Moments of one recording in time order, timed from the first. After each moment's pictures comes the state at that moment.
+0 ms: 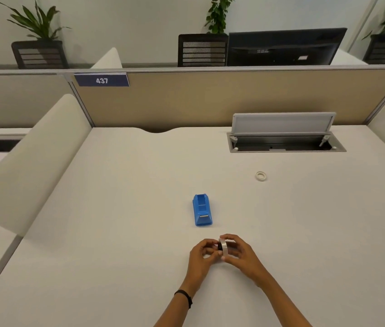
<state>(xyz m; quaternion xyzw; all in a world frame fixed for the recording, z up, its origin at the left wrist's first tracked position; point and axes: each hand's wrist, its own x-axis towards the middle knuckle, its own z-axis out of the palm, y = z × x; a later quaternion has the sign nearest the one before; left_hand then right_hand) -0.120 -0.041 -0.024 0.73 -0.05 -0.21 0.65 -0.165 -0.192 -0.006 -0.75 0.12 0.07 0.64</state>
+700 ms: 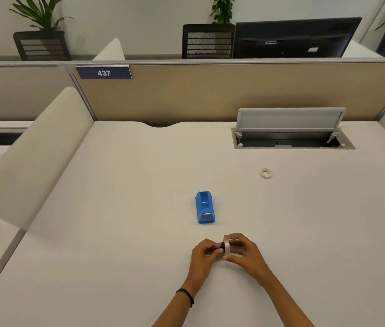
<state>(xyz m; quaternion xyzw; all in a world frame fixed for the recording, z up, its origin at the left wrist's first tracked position) -0.119 -0.040 -0.027 0.76 -0.06 -0.19 0.62 -0.164 -0.197 -0.014 -0.76 0.15 0.05 0.64</state>
